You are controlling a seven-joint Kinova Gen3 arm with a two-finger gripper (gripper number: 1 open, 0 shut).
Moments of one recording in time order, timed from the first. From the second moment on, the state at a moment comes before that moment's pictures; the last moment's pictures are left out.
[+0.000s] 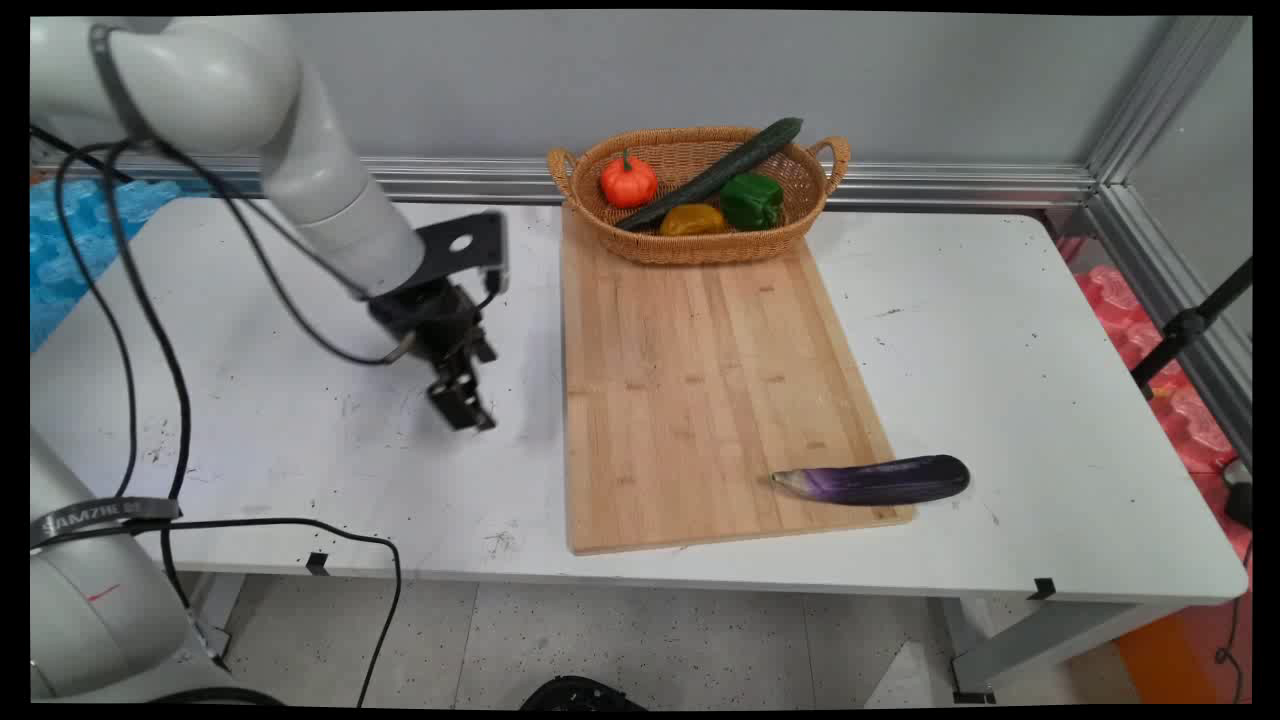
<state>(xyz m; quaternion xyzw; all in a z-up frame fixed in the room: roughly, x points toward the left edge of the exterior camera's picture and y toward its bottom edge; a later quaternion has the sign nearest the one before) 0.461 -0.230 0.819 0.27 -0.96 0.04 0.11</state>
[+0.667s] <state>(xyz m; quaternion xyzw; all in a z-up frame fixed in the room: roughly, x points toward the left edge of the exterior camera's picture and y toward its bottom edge) 0.431 -0.327 0.853 0.29 -0.93 0.10 0.18</state>
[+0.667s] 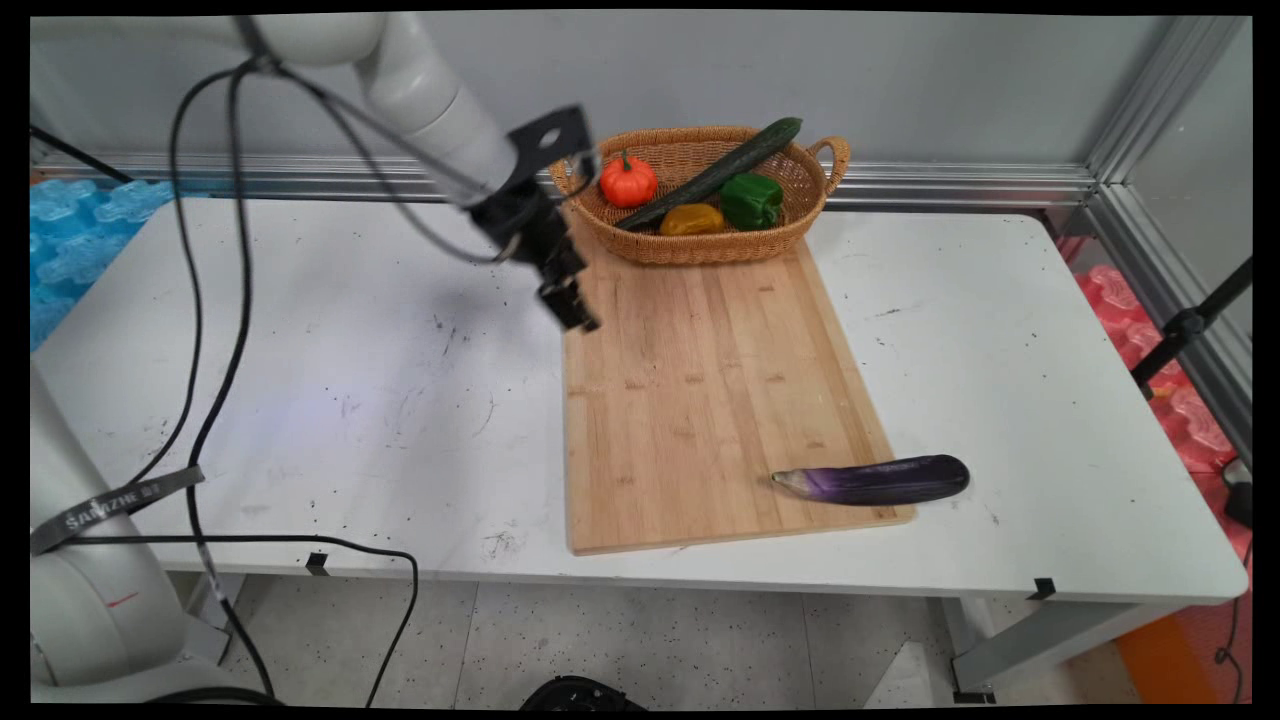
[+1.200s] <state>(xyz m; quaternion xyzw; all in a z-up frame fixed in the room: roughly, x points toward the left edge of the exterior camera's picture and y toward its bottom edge) 0.422 -0.421 0.880 0.31 -0.91 0.15 0.24</state>
